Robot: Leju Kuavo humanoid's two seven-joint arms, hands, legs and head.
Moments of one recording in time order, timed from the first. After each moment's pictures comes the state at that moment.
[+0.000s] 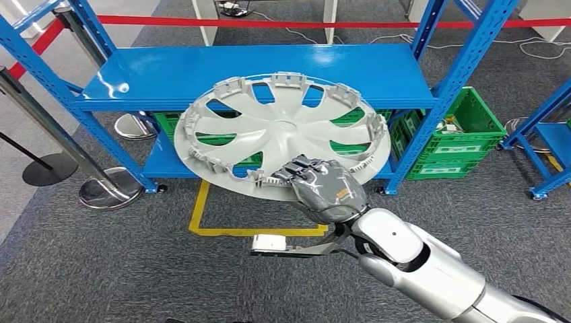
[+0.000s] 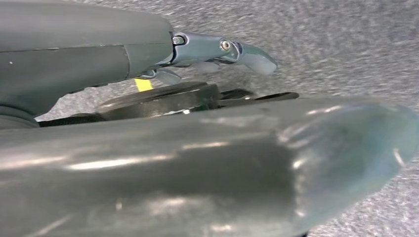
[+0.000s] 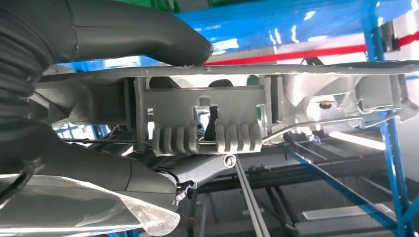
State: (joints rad) left arm 0.21 0.27 -1.01 -1.03 0.67 0.69 -0.12; right arm -0.49 -0.22 0.85 -1.58 0.99 -0.30 -0.01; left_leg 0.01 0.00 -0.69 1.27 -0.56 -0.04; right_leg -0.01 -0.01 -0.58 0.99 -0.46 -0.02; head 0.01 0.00
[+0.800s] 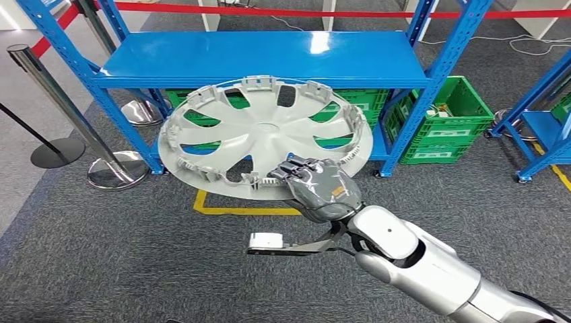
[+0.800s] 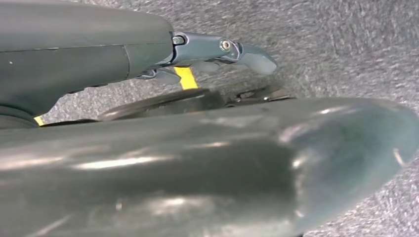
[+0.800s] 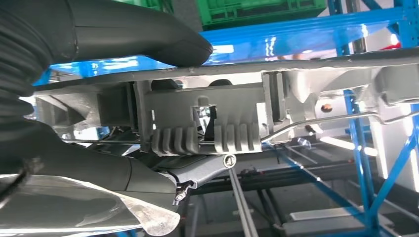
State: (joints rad) left arm 0.14 0.29 -1.15 -1.00 0.80 0.70 -0.18; right arm -0.52 -0.21 0.88 -1.54 0.95 -0.31 -0.02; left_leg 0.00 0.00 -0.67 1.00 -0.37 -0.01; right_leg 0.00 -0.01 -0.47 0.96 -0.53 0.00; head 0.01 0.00
